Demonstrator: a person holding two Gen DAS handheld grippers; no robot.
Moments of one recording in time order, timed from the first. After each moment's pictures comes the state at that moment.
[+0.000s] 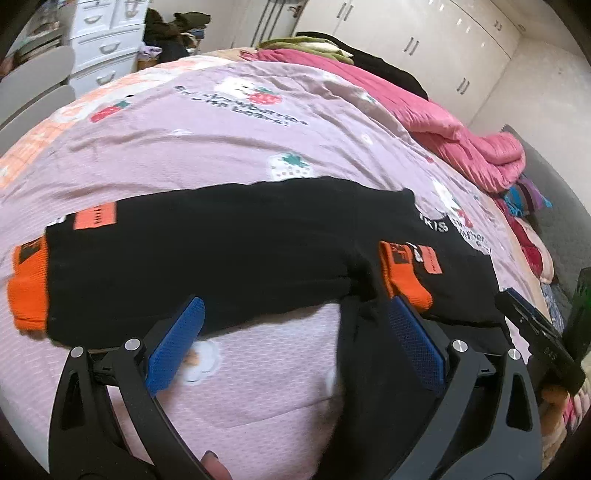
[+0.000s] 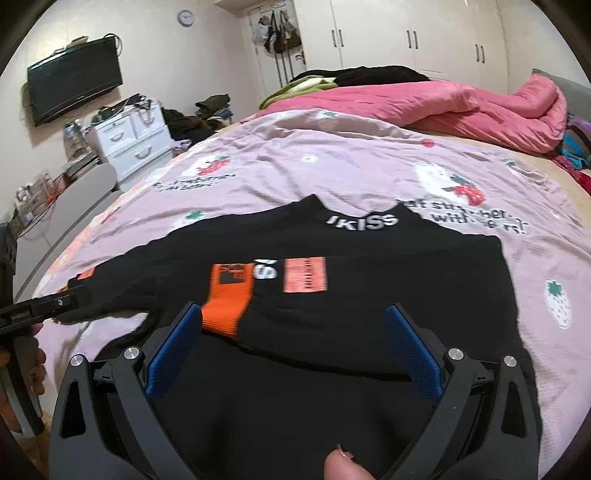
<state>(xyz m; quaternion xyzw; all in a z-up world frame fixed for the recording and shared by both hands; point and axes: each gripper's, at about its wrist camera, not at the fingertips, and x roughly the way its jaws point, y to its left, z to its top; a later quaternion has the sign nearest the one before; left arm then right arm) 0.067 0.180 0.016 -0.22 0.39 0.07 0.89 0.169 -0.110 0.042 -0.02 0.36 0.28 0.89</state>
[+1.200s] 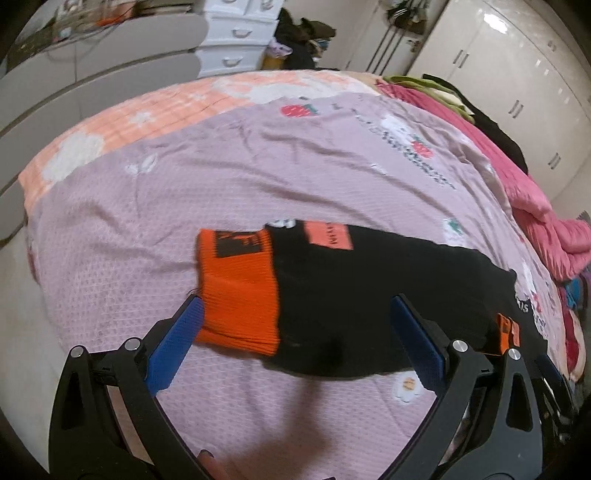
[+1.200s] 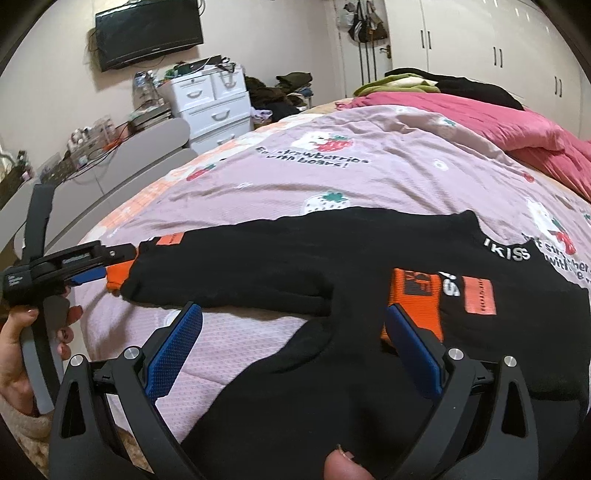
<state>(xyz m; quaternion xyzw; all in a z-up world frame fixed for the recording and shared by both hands) -0.003 0.308 0.002 -0.30 0.37 0.26 0.84 0.109 0.031 0.046 -0.09 0.36 0.39 0.84</state>
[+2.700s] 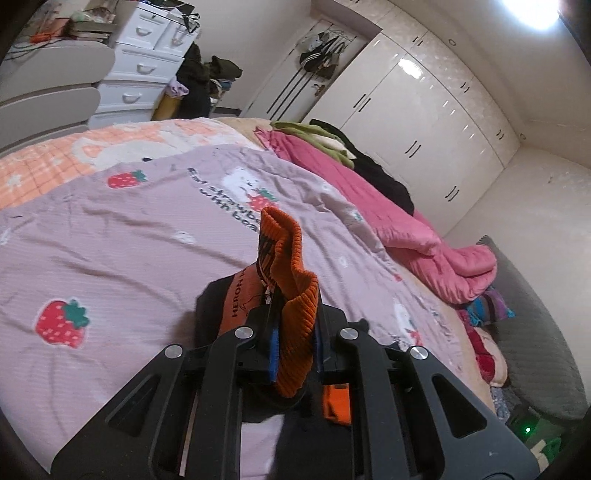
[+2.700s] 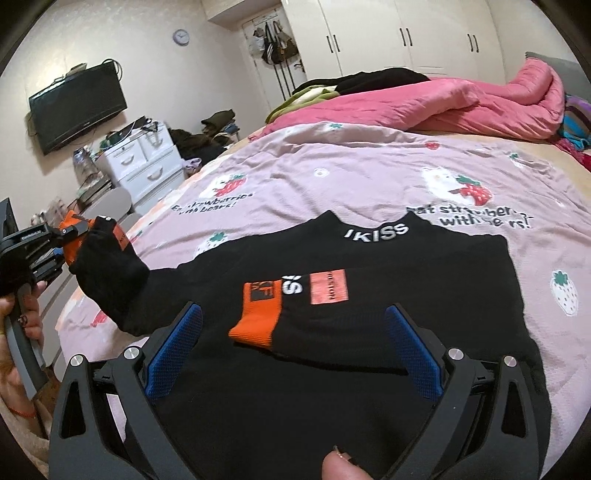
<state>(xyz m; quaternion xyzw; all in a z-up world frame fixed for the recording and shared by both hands) 0.074 0.229 0.099 -0.34 0.22 0.08 0.91 0.160 -0.130 0.072 0.03 0.35 0.28 0.89</state>
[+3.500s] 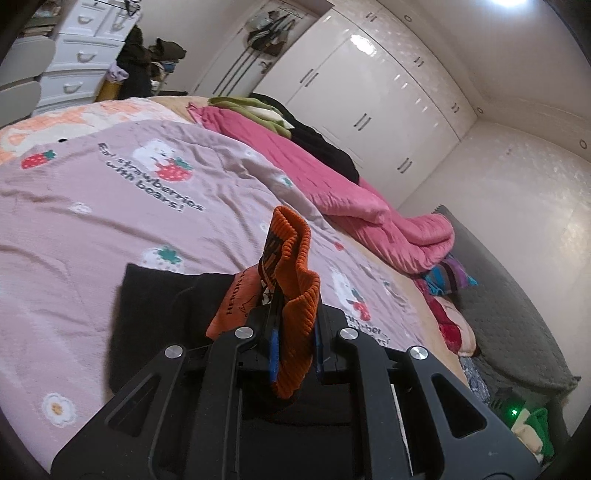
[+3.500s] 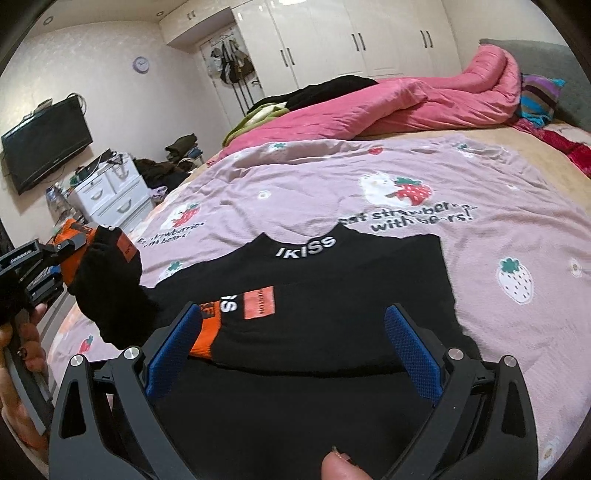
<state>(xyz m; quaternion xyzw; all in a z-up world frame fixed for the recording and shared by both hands) 0.124 0.138 0.103 -0.33 0.23 -0.03 0.92 0.172 -0.207 0.080 0.08 0.35 0.21 0.91</state>
